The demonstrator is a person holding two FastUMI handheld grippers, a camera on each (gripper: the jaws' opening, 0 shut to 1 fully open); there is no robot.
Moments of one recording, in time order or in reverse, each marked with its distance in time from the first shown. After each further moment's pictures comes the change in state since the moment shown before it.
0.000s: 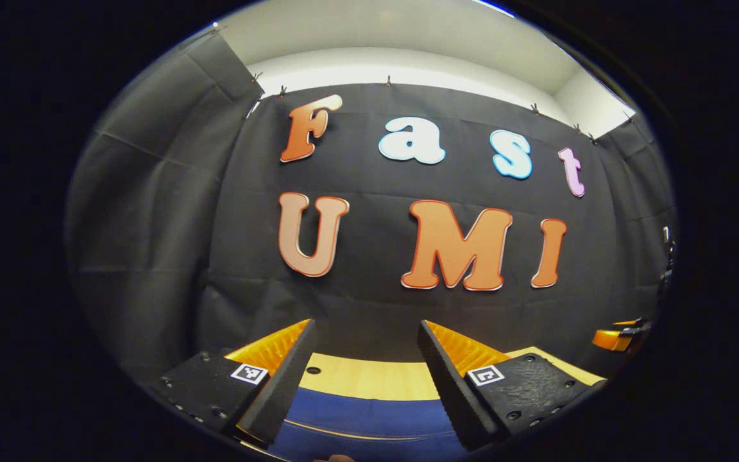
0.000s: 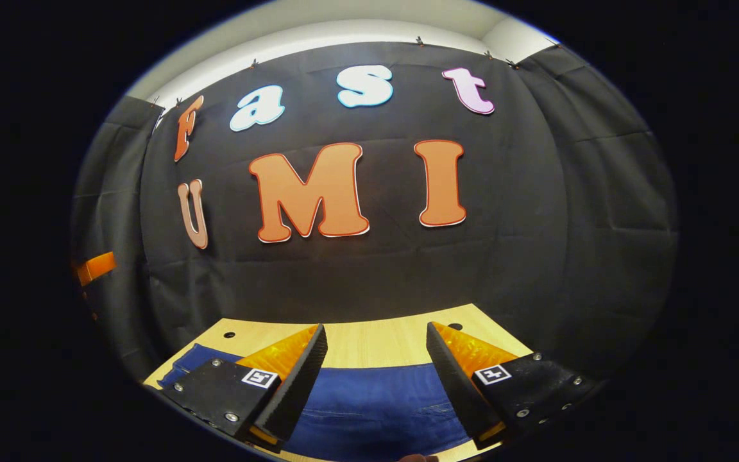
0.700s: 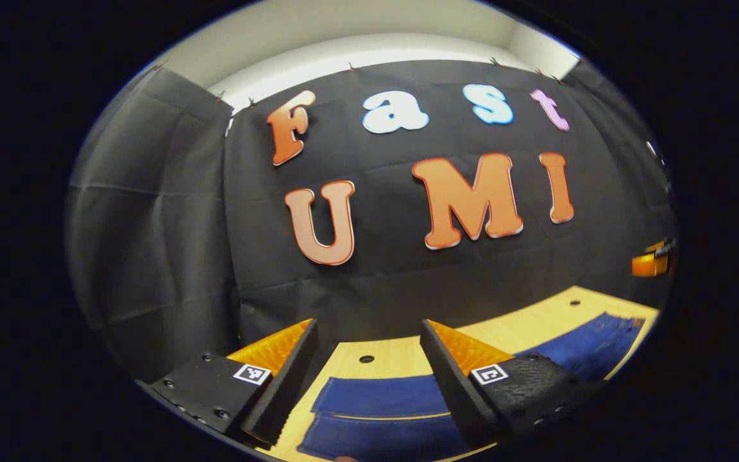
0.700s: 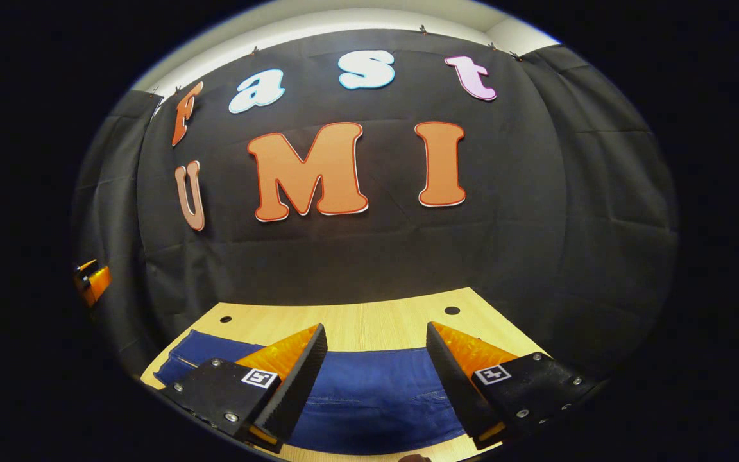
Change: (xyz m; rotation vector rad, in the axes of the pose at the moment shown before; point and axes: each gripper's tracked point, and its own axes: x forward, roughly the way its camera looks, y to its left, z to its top) left arm -0.009 0.032 -0.063 0.317 0.096 0.002; right arm -0.003 0.005 -0.031 -0.011 0.087 0.000
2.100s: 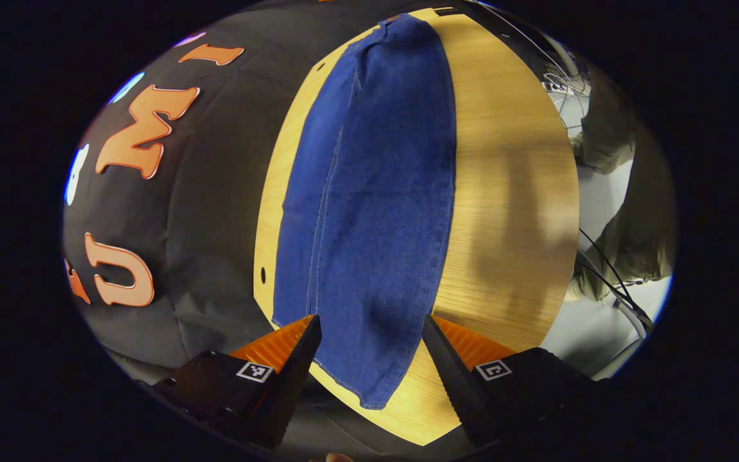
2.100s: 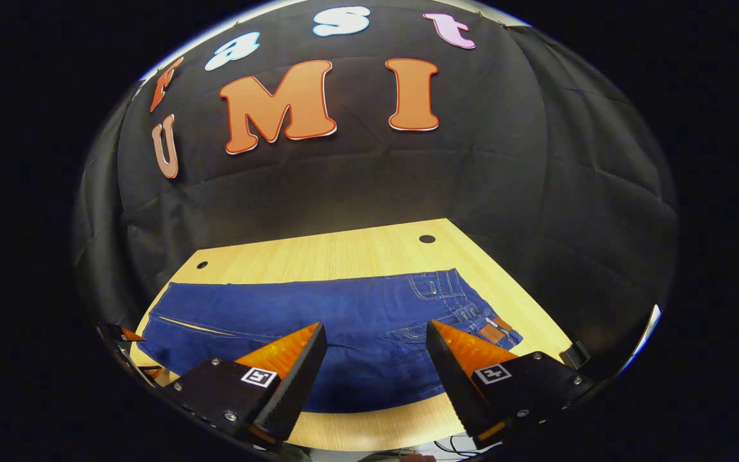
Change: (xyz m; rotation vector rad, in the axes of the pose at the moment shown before) left arm -0.065 -0.062 -0.345 1.190 0.502 -0.687; right arm -0.022 -0.058 -0.111 0.005 0.275 -0.080
